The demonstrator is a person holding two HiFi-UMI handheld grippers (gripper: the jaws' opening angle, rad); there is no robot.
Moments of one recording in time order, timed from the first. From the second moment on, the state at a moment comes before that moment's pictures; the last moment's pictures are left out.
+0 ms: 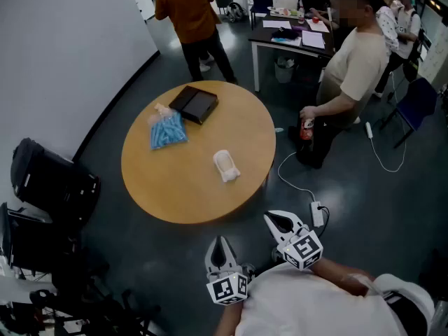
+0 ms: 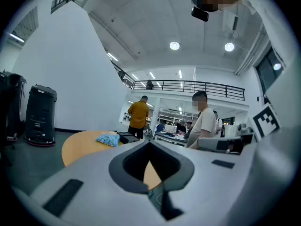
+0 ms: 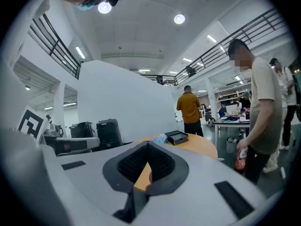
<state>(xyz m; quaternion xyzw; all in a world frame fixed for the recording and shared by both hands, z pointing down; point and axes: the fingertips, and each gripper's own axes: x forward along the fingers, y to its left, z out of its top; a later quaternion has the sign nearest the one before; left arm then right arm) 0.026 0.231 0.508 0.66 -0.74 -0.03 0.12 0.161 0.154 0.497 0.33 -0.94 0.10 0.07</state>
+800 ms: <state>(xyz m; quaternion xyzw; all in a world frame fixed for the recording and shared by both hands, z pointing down) 0.041 0.230 0.512 0.65 -0.75 -0.02 0.13 0.176 0.150 0.496 0.31 -0.94 0.11 0.06</state>
